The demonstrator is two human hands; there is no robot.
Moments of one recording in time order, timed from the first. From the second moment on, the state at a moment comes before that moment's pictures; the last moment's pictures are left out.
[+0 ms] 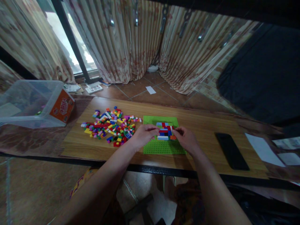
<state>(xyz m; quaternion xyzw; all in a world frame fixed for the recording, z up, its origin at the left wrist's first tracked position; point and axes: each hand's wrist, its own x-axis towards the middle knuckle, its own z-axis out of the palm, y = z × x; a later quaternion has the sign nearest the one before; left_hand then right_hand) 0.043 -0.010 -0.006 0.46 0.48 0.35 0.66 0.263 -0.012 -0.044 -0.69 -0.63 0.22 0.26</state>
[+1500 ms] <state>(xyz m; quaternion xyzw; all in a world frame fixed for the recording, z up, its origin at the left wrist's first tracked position) -0.056 0.012 -0.005 0.68 0.55 0.31 0.38 0.245 -0.015 -0.039 -0.72 -0.66 0.11 0.18</state>
